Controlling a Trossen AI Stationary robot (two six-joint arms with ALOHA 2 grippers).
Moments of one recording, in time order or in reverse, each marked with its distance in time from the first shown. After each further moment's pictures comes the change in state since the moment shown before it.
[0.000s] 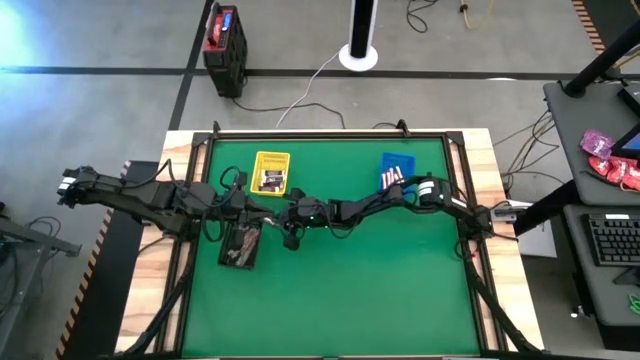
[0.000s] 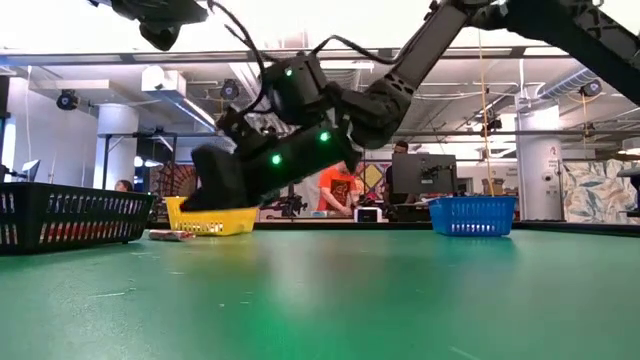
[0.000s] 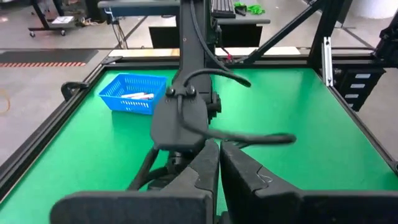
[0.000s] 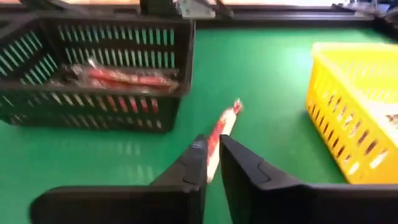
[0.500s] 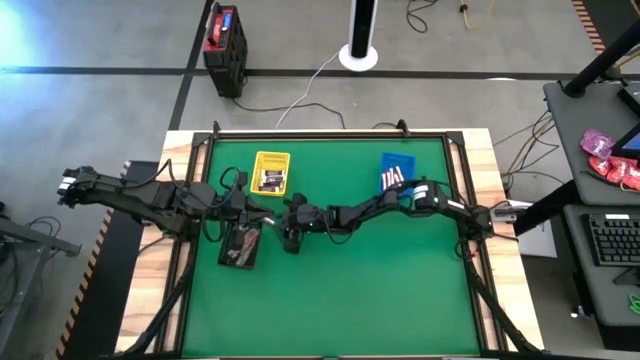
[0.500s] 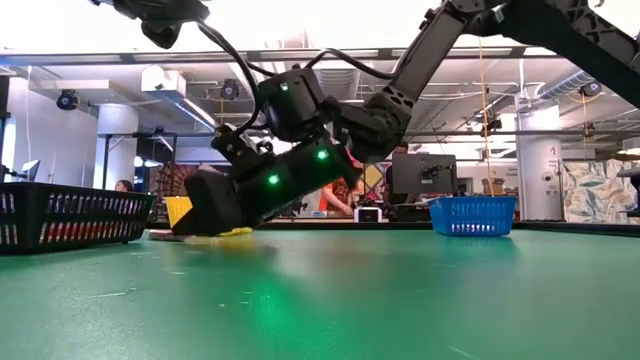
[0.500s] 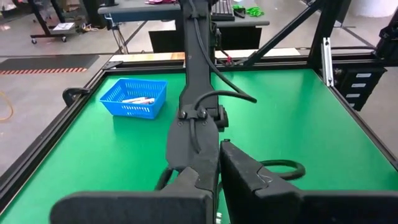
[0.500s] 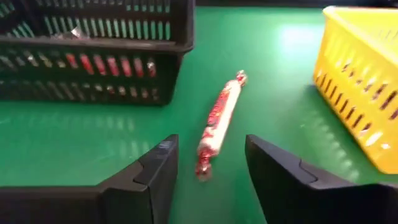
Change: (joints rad) left arm 0.000 0.005 0.000 0.014 -0.002 0.024; right arm 0.025 0.056 0.010 0.016 0.068 0.005
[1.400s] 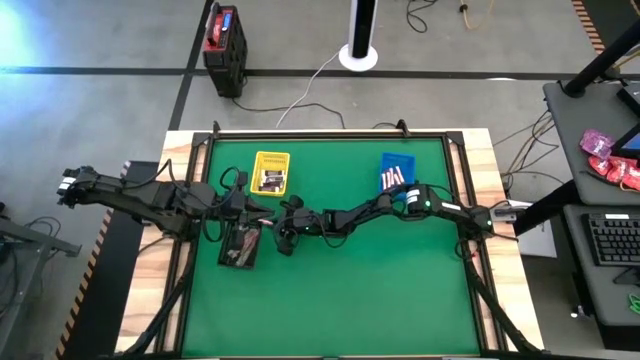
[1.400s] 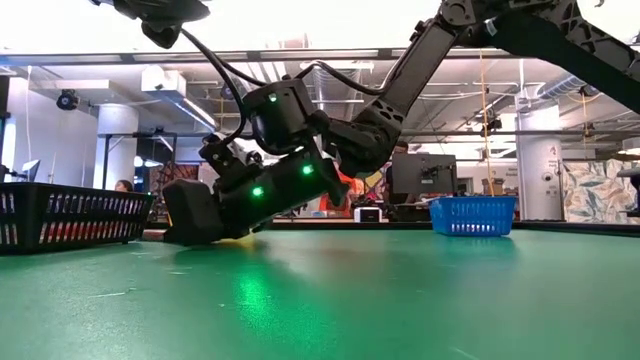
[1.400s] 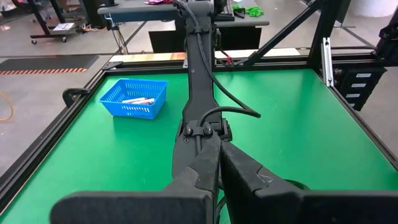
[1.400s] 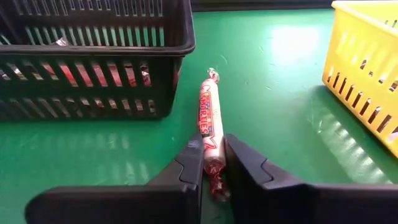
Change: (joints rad) left arm 0.000 0.001 0.000 0.003 0.000 0.003; right arm 0.003 0.101 0.082 0.019 0.049 0.046
